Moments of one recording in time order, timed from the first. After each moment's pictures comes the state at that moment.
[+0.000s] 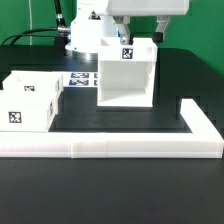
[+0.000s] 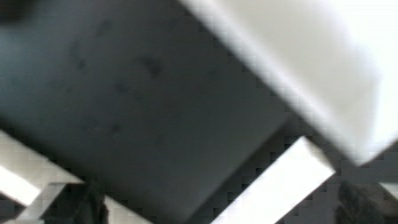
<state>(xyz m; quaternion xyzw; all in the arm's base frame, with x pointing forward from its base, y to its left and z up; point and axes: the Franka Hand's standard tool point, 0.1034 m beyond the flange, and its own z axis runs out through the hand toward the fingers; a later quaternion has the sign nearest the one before) 0.487 0.072 0.130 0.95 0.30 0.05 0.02</state>
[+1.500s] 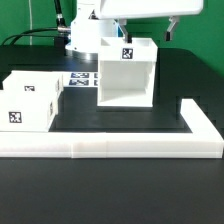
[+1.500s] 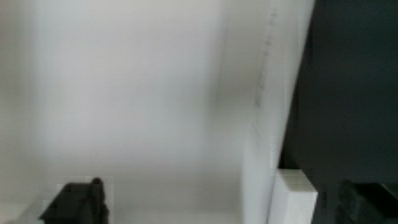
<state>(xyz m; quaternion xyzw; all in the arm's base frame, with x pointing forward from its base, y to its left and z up) 0.435 0.088 0.116 1.00 0.01 0.02 -0.03</state>
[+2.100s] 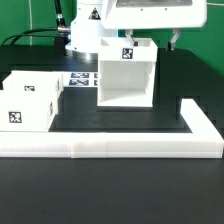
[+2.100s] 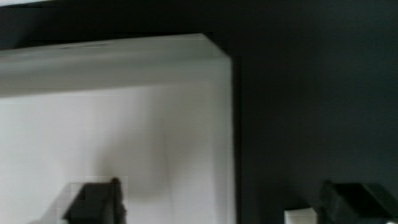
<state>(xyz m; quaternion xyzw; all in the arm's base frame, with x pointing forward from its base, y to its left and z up) 0.417 0.104 0.097 1.00 -0.06 -0.01 -0.03</state>
